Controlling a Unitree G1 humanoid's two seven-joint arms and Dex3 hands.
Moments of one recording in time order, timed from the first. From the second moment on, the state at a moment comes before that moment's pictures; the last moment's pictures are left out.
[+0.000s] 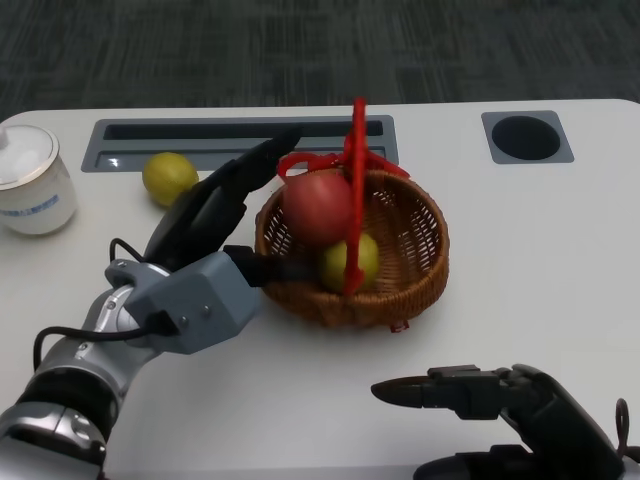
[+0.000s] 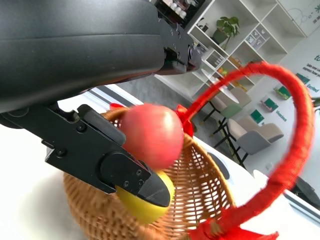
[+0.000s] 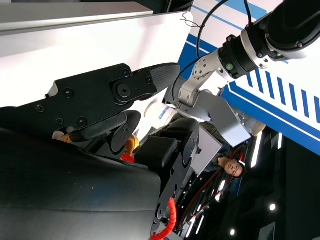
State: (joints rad) left arm -0.74 0.16 -0.24 1.18 0.43 -0.83 0.17; right arm -0.02 -0.13 0.20 0.43 0.05 -1.09 0.42
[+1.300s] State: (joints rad) left arm -0.32 0.28 -0.11 0.75 0.20 -1.03 -0.05; right arm -0.60 -0.31 0.15 0.80 -0.11 -1.18 0.45
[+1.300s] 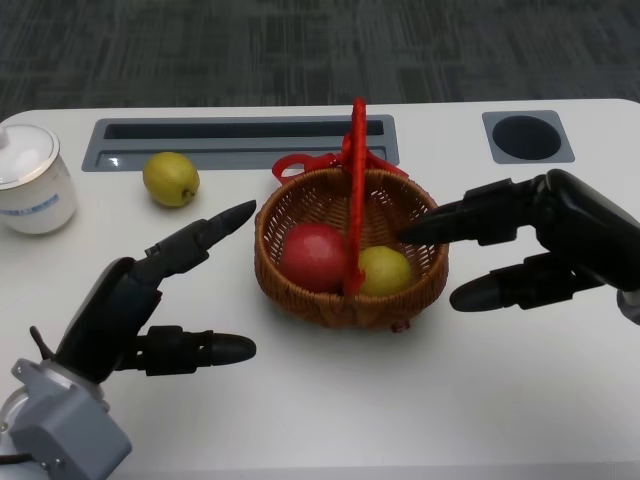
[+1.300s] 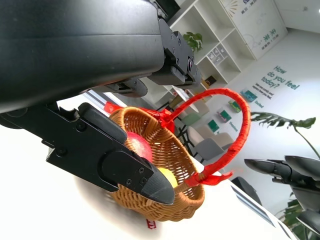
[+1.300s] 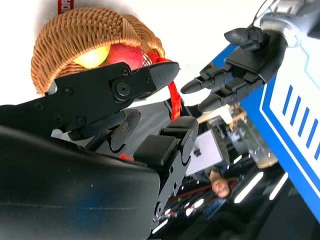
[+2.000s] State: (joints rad) left arm -0.27 0.27 -0.07 0.73 0.25 -1.03 -0.01; right arm -0.85 -0.30 0.34 1.15 -0.61 -1.11 0.07
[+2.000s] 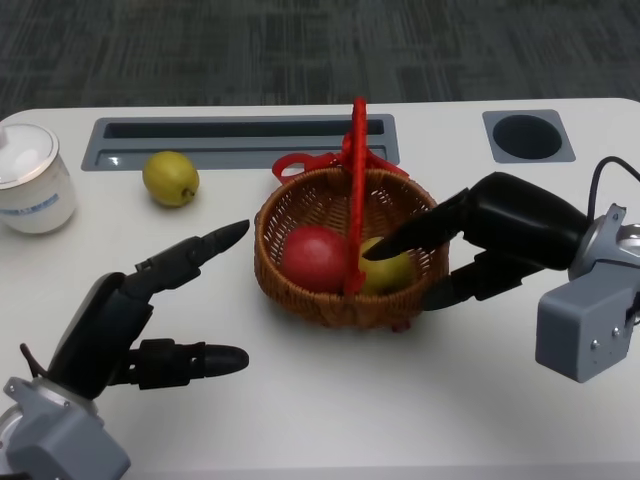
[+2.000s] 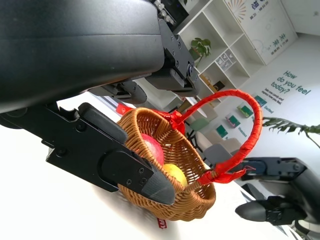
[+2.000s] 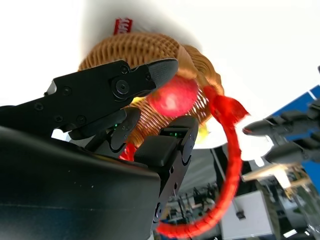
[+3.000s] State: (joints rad) left arm -0.23 0.26 -0.05 0.67 0.26 -1.03 0.02; right arm -0.95 -0.25 0.52 1.29 -0.68 -0.93 -0.02
